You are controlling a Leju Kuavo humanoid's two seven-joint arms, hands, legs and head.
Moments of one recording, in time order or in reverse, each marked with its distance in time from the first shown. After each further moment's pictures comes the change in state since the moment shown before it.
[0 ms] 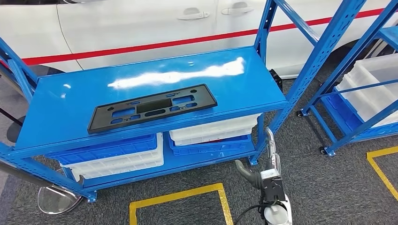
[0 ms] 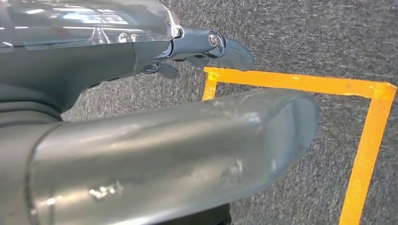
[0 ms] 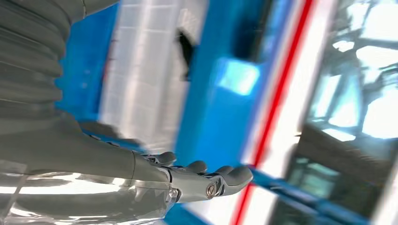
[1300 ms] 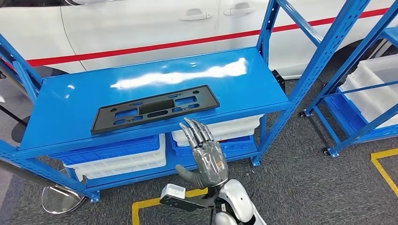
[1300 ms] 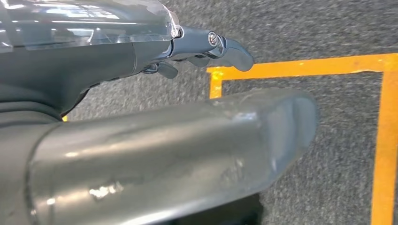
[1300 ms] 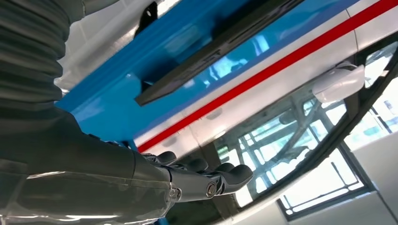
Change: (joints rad) left arm 0.001 -0.005 0.041 0.000 -0.198 -0.028 0.027; right arm -0.104 -0.054 0.617 -0.181 0.804 -0.223 0.579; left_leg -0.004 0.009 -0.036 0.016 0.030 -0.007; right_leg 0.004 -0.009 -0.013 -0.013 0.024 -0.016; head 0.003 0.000
